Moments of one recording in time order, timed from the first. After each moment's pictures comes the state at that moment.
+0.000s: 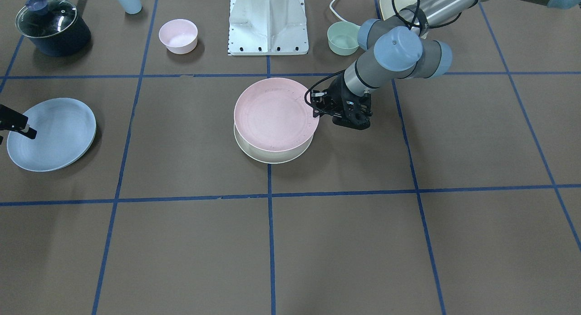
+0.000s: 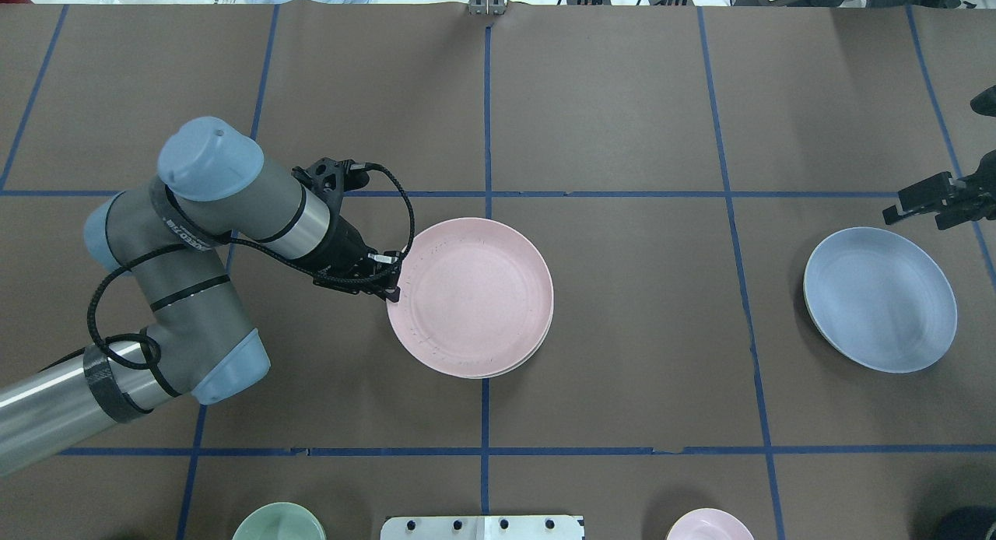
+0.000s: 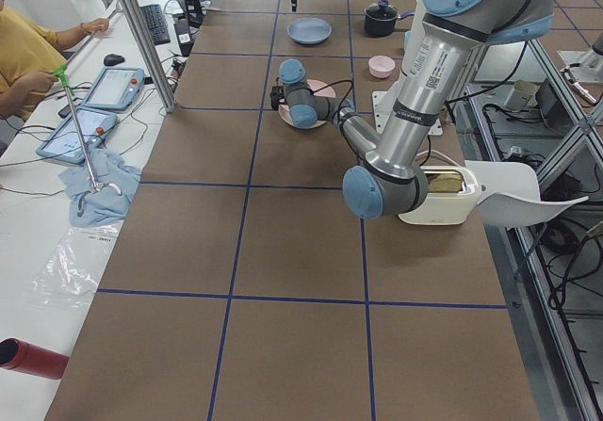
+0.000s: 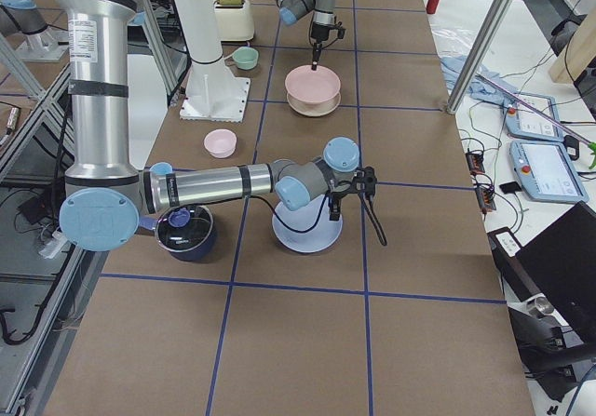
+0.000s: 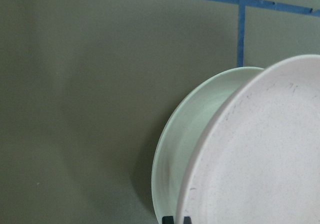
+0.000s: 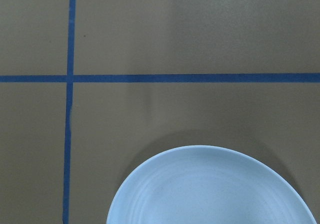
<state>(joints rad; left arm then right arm) -0.62 -2.07 -1.64 -2.10 -2.24 -1.27 1.20 -1.60 1.70 -1.12 2.46 0.64</state>
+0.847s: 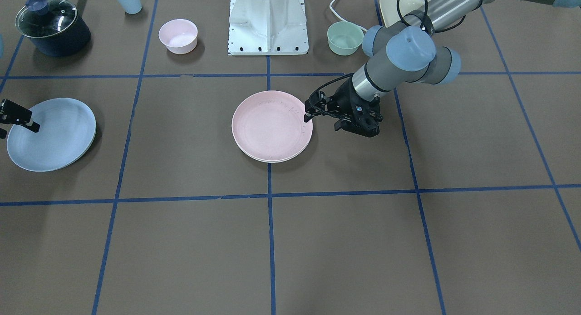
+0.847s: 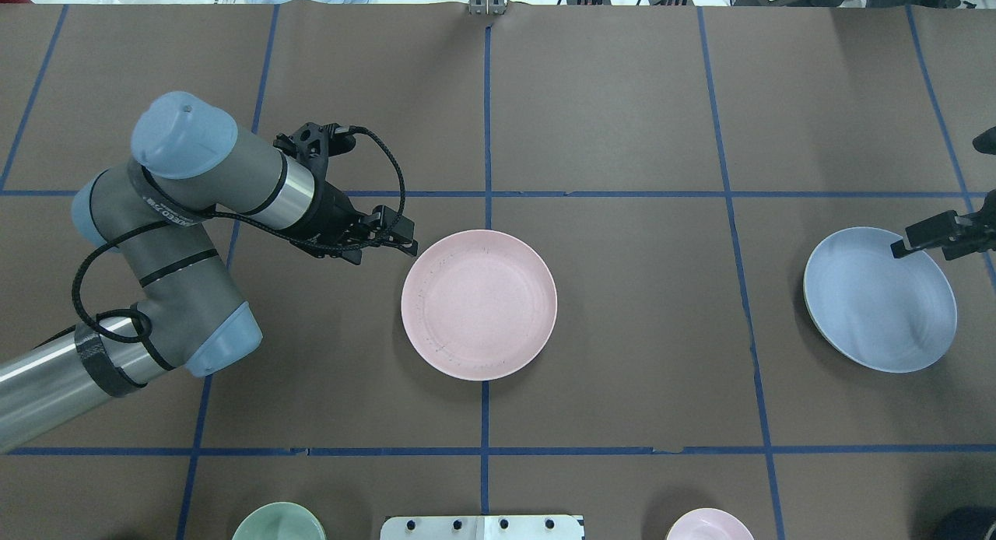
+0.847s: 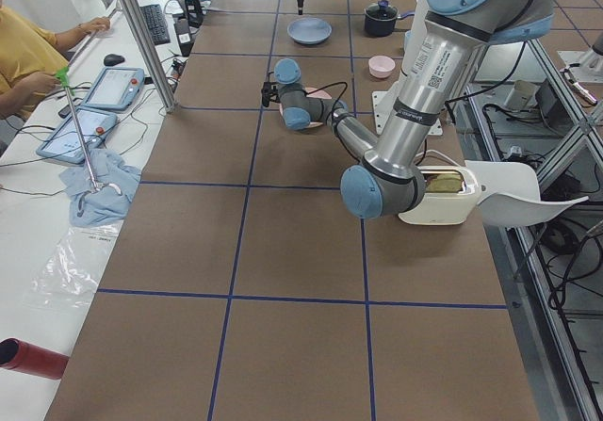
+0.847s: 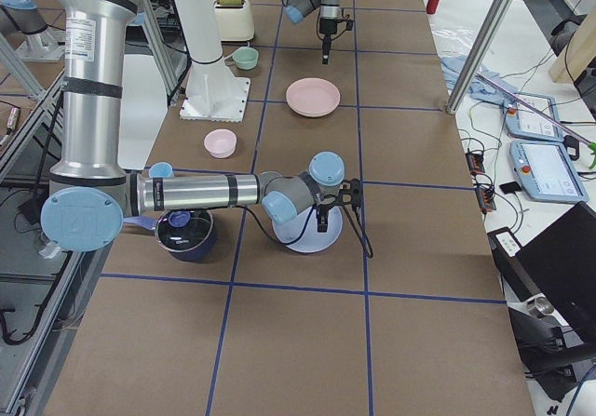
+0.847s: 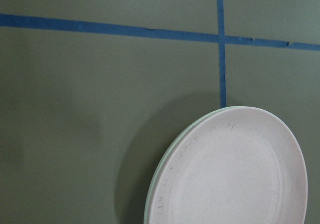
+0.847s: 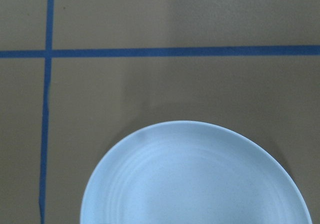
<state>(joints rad) -0.69 -2.07 -1.62 -2.20 -2.21 -1.28 1.15 -1.69 1.67 -0.99 2.42 0.64</state>
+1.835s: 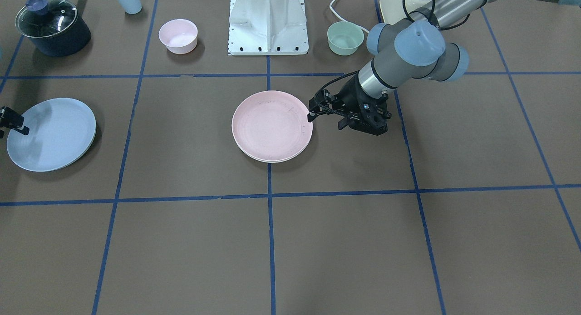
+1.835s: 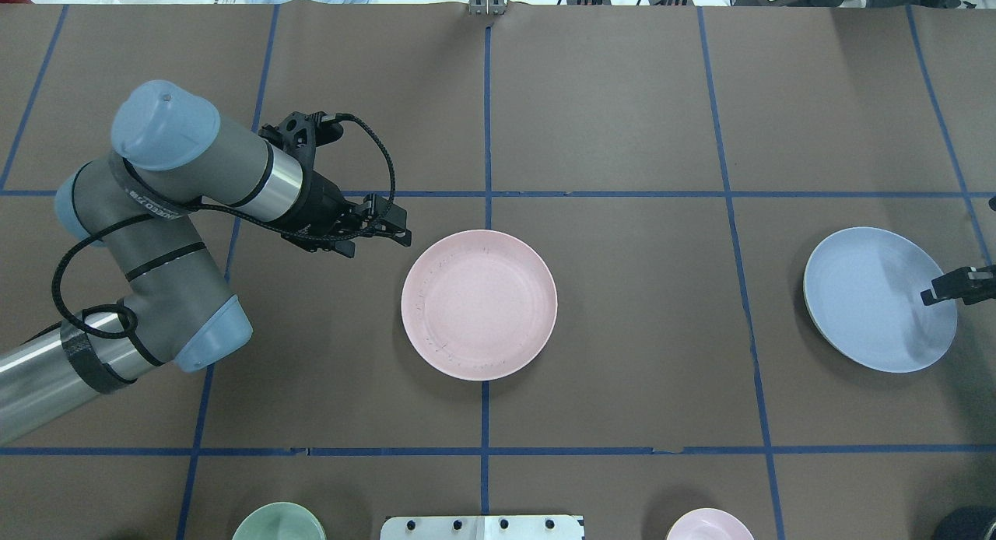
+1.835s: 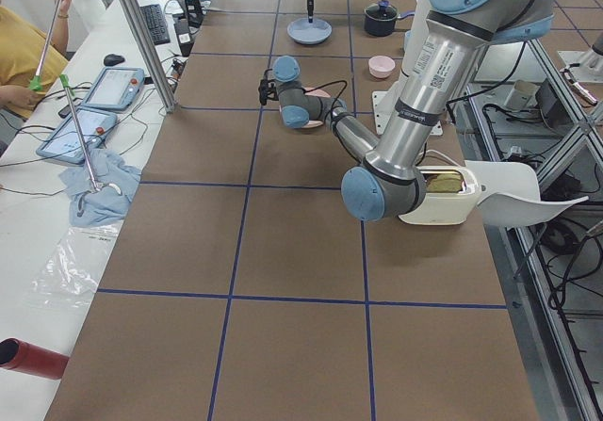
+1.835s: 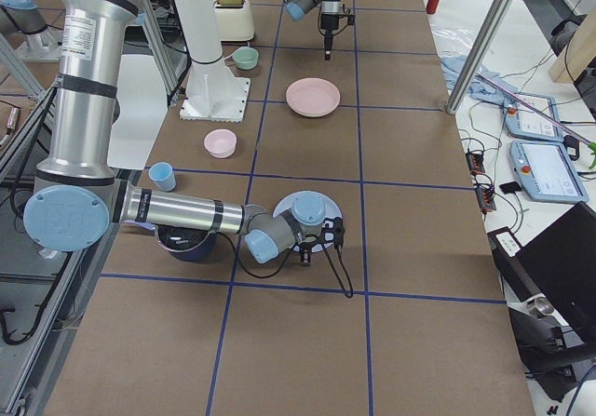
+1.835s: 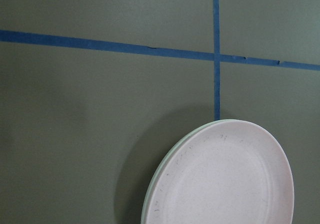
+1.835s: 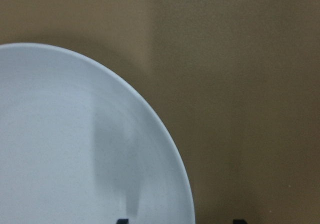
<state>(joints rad) -0.70 -2.06 -1.65 -2.20 -2.21 -1.31 1.11 -1.74 1.49 -0.82 2.36 0.62</state>
